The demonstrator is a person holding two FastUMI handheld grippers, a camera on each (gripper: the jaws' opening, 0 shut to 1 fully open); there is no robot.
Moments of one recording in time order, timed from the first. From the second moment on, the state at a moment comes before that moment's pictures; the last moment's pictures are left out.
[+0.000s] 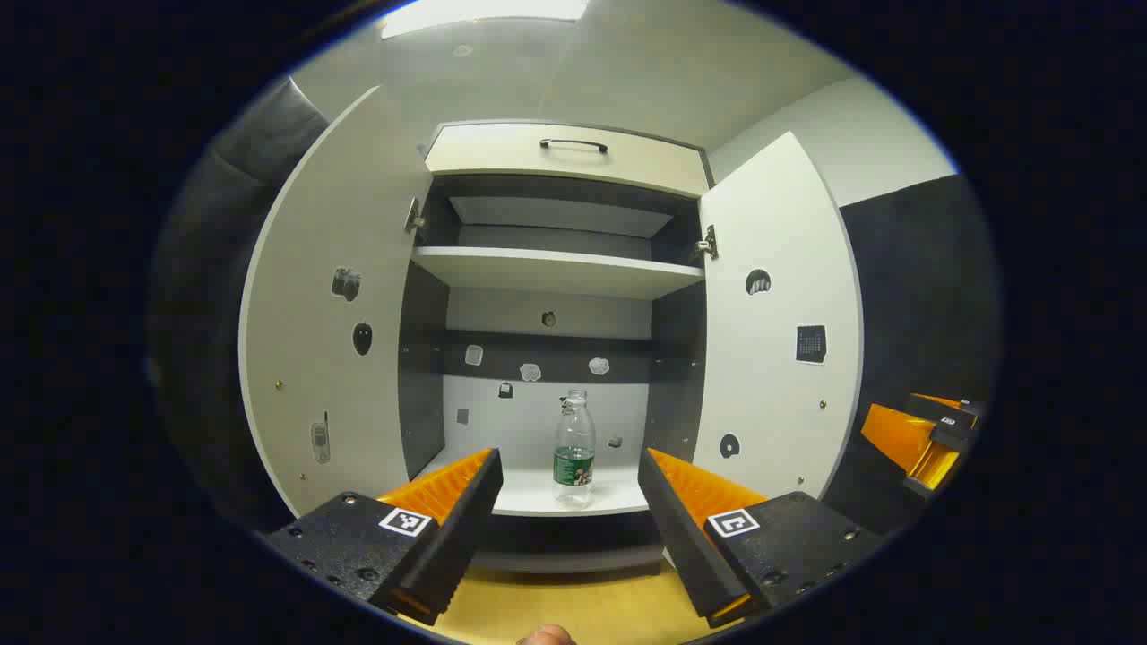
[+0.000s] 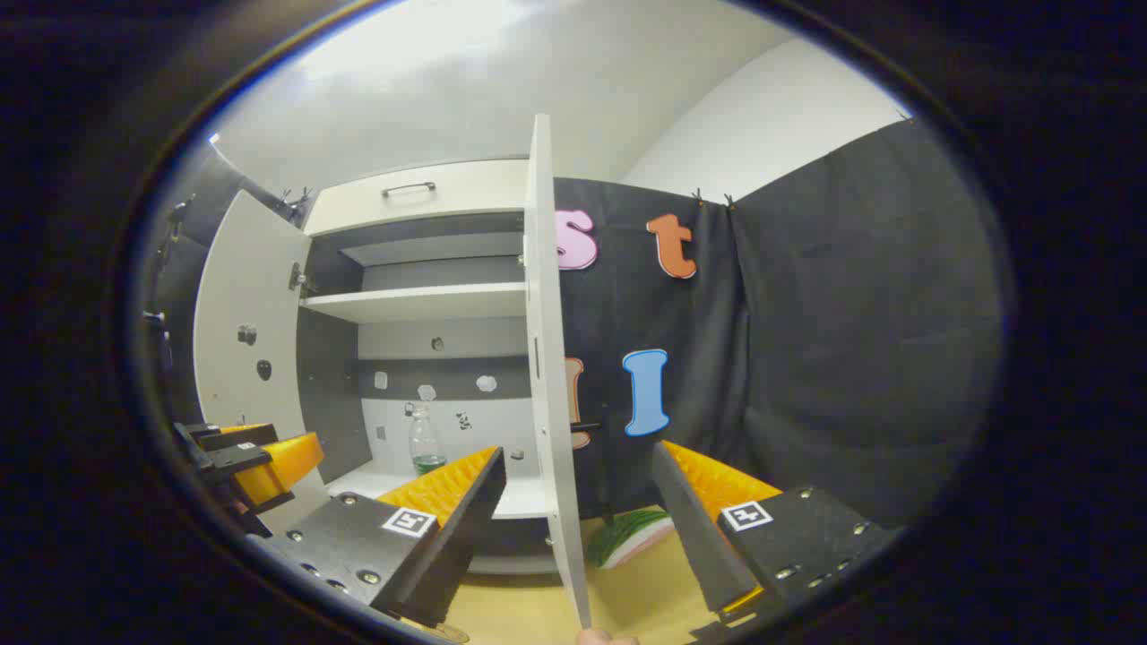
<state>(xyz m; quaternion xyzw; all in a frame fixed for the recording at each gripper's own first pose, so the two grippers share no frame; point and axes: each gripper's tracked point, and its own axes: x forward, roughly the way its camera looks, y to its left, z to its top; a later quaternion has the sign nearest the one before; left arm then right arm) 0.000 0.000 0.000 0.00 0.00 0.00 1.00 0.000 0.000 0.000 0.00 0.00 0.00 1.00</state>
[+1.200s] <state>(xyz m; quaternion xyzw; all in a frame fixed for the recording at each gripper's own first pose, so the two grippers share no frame) 0.112 0.011 -0.045 0.02 0.03 -0.01 1.00 -0.008 0.004 0.030 -0.04 -0.03 -0.01 1.00</state>
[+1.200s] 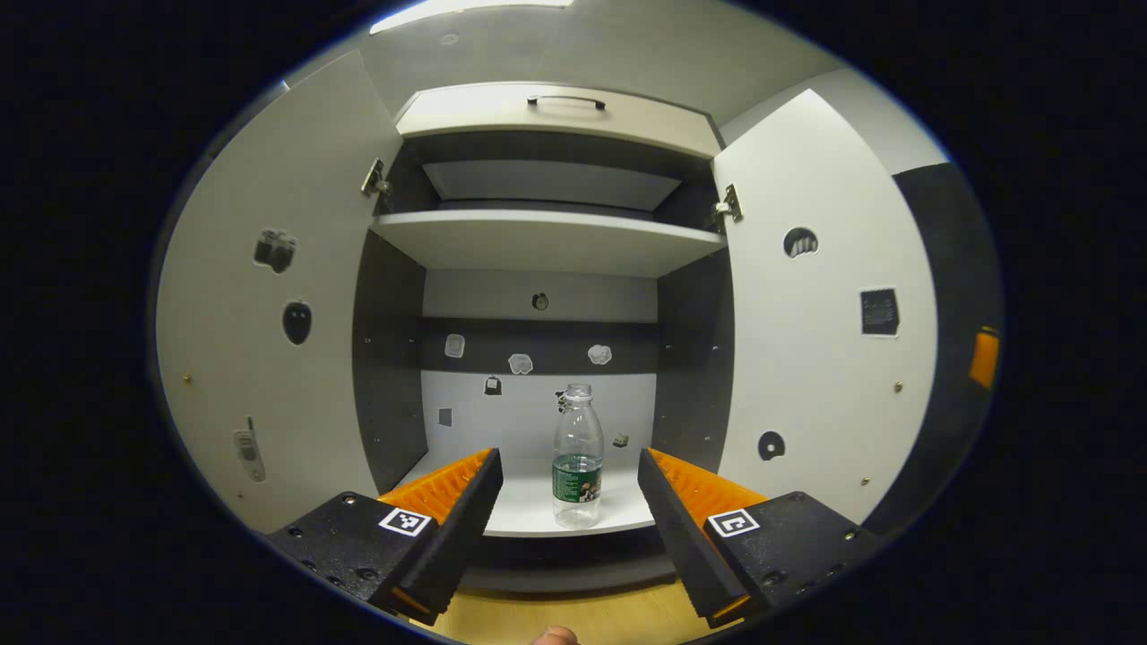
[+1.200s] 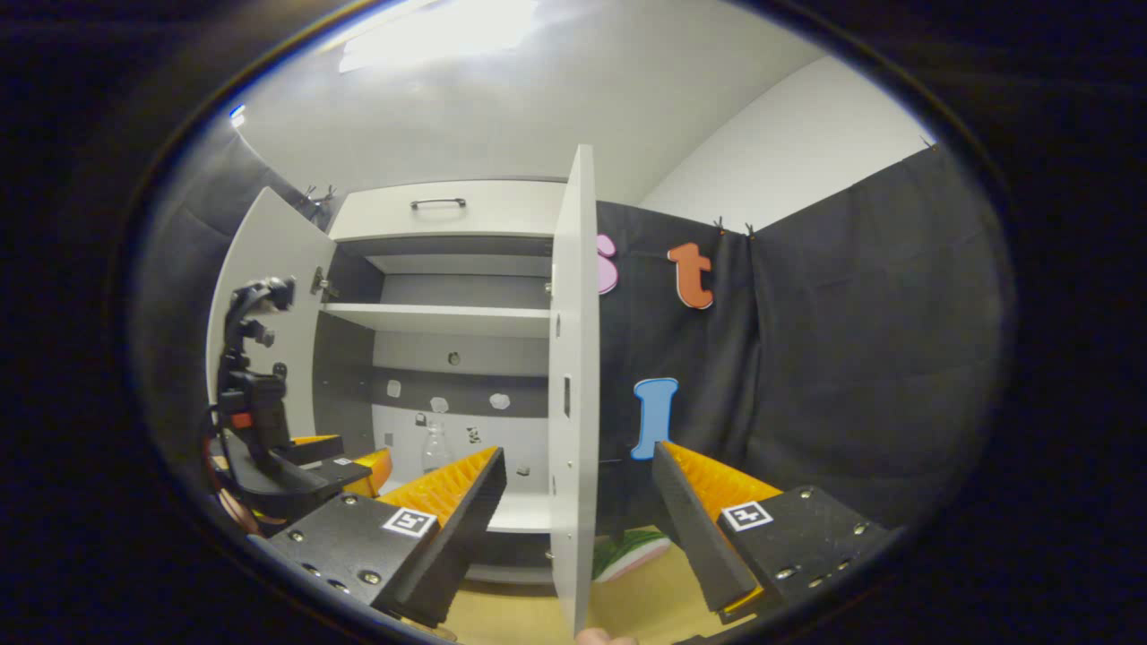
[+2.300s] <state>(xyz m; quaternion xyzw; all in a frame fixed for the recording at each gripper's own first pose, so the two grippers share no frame) 0.277 0.009 -0.112 0.02 0.09 -0.03 1.00 -0.010 -0.057 0.010 -0.06 -0.01 -0.13 0.99</state>
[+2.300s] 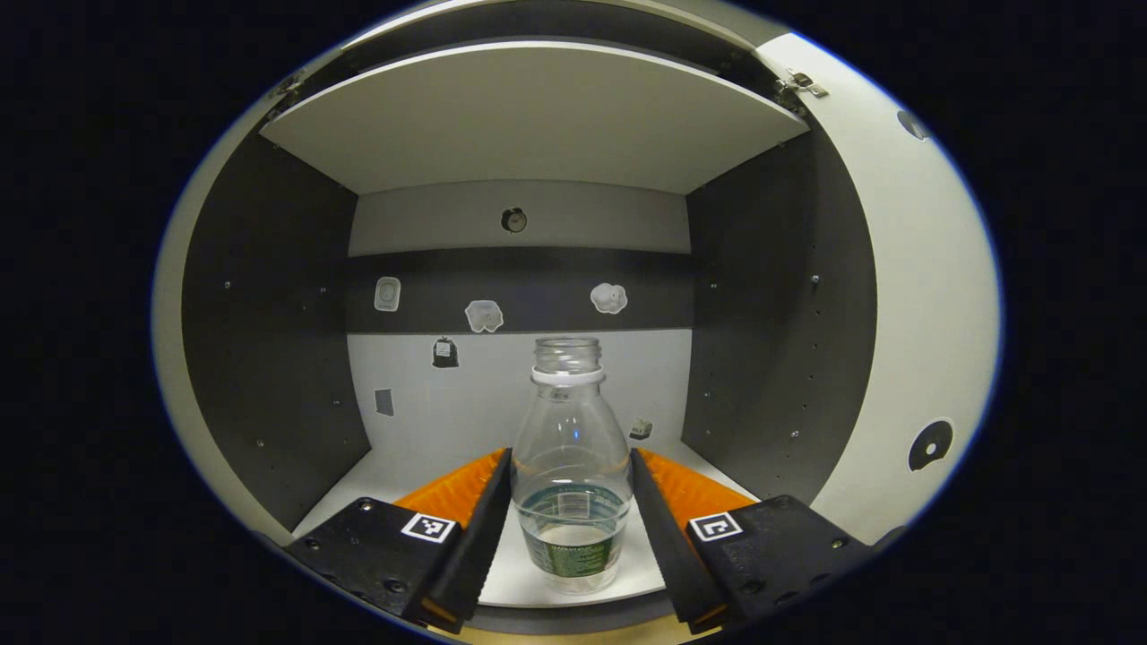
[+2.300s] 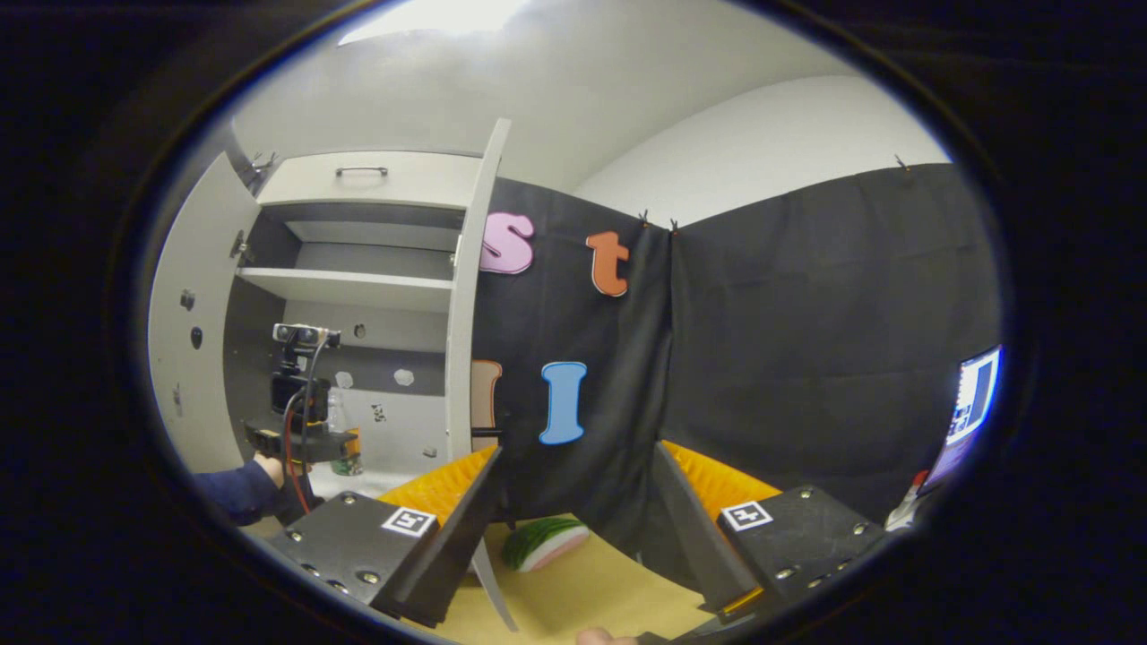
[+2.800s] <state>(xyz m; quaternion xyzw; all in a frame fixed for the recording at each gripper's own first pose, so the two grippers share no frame) 0.192 0.001 -0.088 0.02 0.08 -0.07 0.99 -0.009 -0.057 0.013 -0.06 -0.02 -0.09 0.99</state>
